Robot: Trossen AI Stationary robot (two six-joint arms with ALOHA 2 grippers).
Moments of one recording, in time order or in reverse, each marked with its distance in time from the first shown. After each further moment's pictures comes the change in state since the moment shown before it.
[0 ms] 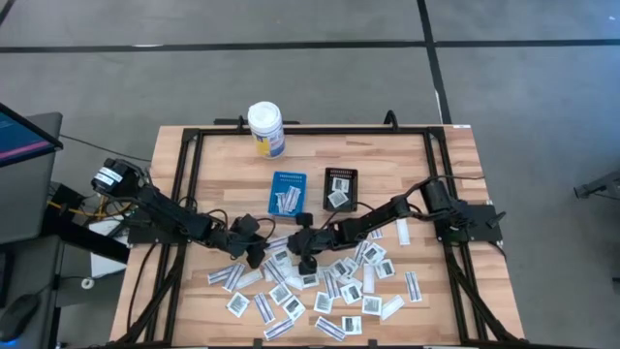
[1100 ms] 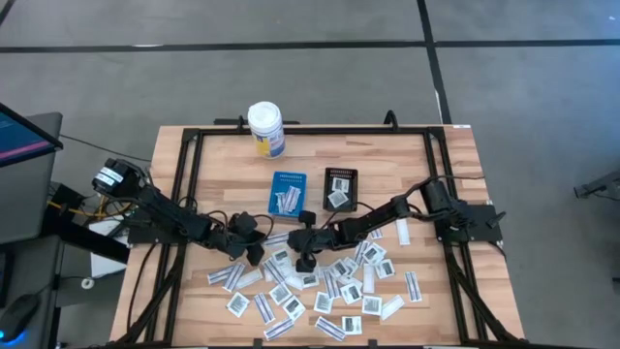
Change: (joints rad) left arm 0.005 0.002 -0.005 -0.015 -0.131 0.035; right arm 0.001 0.001 -0.003 0.017 0.036 0.106
